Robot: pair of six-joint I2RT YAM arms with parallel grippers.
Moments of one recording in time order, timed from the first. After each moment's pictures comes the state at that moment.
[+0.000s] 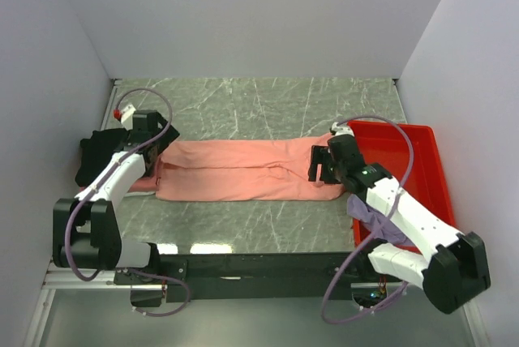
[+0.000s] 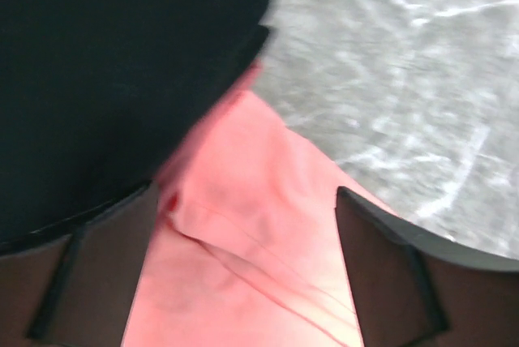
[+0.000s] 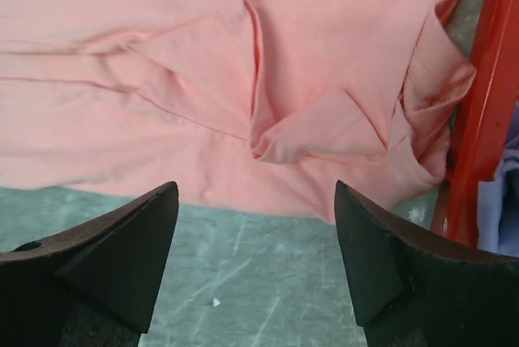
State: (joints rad) left arm -0.05 1.37 0.84 -0.21 -0.29 -0.76; right arm 0.44 1.11 0.73 -0.49 0.15 0.43
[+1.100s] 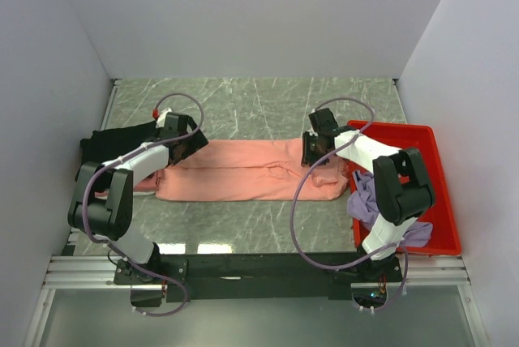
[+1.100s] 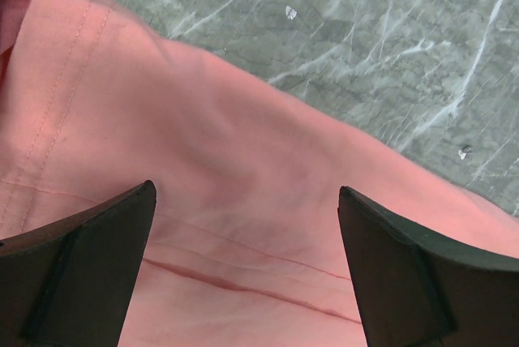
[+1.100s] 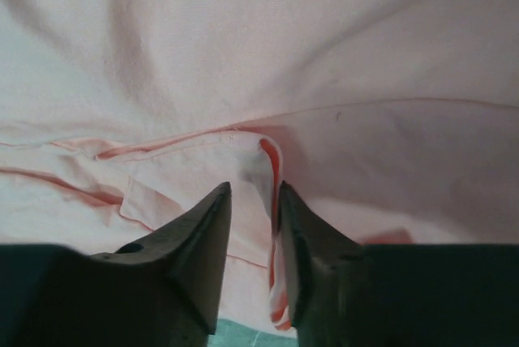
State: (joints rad) left arm -0.23 1.59 0.90 -0.15 -0.19 -0.76; right arm 0.34 1.71 1.06 -0.45 -0.05 0.38
